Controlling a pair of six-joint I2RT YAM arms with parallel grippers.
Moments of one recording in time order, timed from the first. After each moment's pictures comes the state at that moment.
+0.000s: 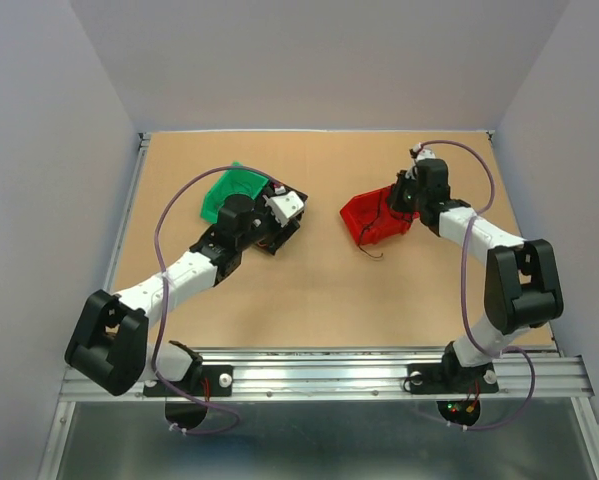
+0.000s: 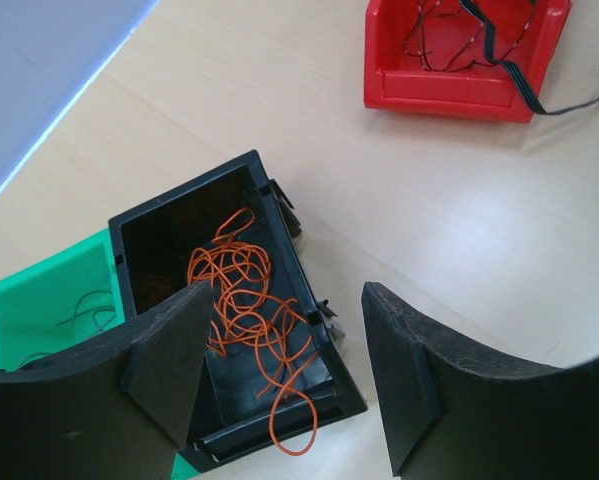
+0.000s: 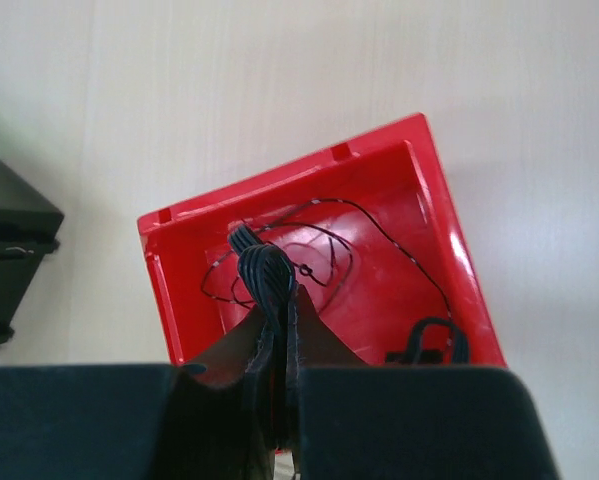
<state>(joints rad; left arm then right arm) -0.54 1.29 0.74 0.22 0.21 0.41 0.16 1.60 1.00 0.03 -0.13 0.32</state>
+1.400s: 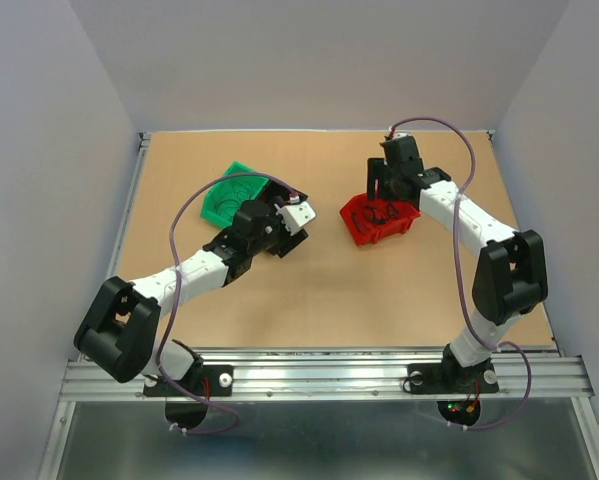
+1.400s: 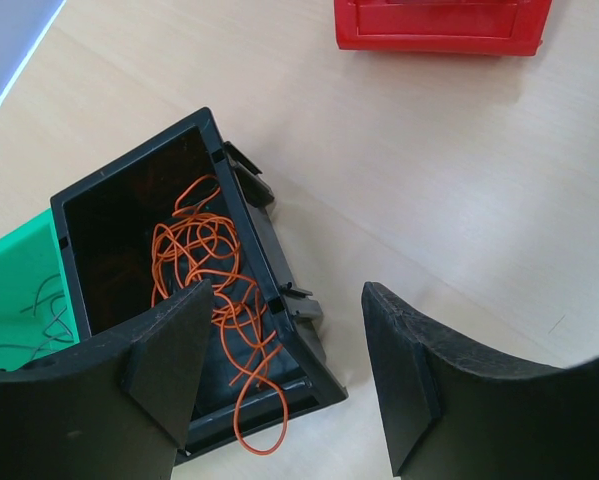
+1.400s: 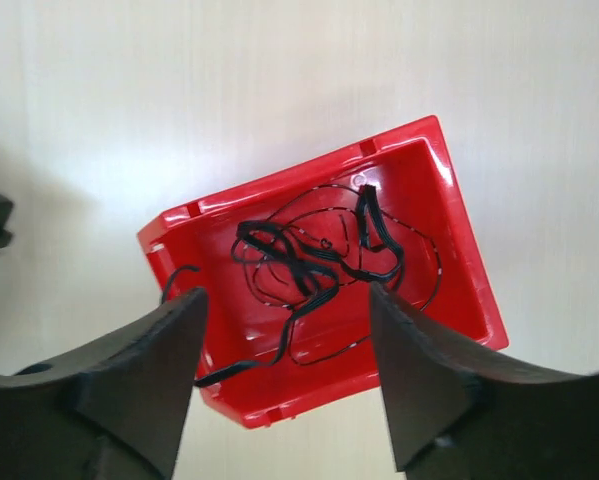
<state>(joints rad) -0.61 1.38 0.74 0.19 0.13 0.45 0.35 1.72 1.39 -0.46 0.22 0.27</state>
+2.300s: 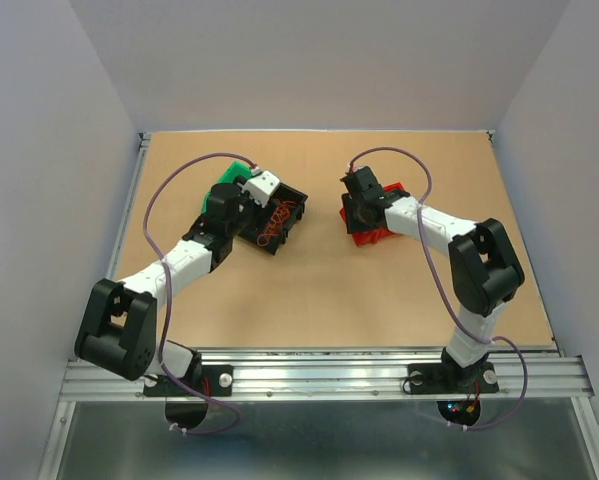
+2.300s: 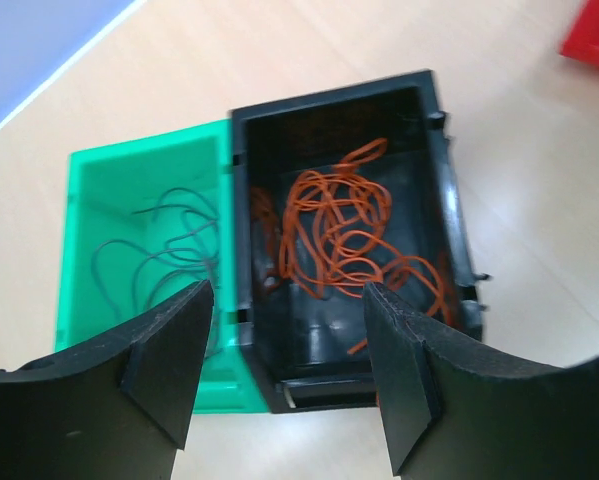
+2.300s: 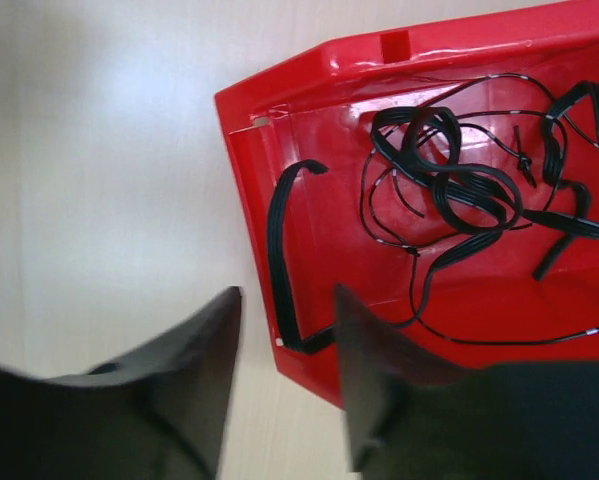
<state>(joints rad) -0.43 1.38 0.78 0.21 0.06 0.34 0.53 1.81 1.29 -0.44 0.23 0.30</state>
